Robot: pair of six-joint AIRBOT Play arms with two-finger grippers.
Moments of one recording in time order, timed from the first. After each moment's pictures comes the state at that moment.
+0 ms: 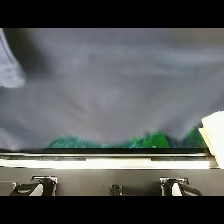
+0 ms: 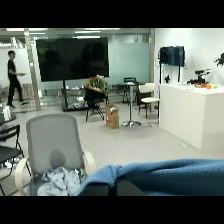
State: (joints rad) left arm 0.11 -0.80 2.12 1.20 -1.17 -1.42; right arm -0.39 -0.70 1.92 -1.34 1.13 0.84
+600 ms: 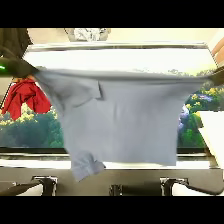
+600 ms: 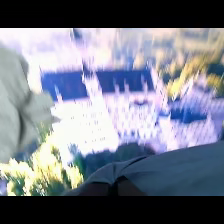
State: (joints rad) left arm 0.08 -1.28 1.72 1.21 -1.36 -1.37; right arm -0.35 -1.42 1.92 -1.38 1.58 0.84
